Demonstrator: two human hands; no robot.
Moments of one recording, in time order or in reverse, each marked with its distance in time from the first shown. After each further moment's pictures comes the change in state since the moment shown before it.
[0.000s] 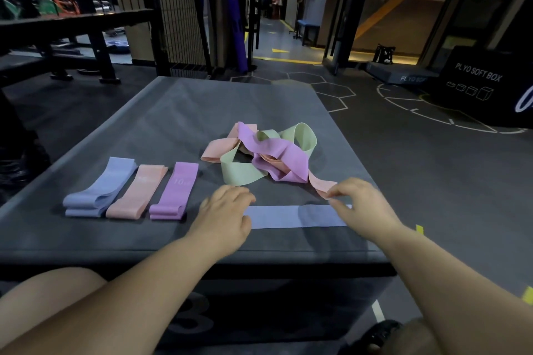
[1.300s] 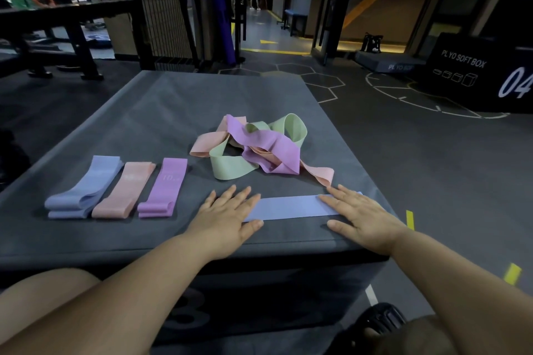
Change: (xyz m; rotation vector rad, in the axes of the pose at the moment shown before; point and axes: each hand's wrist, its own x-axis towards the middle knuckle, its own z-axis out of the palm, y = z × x) left_hand 0.003 0.001 0.017 0.131 -0.299 0.079; right_hand -0.031 0.039 0.004 -0.262 -0.450 -0.123
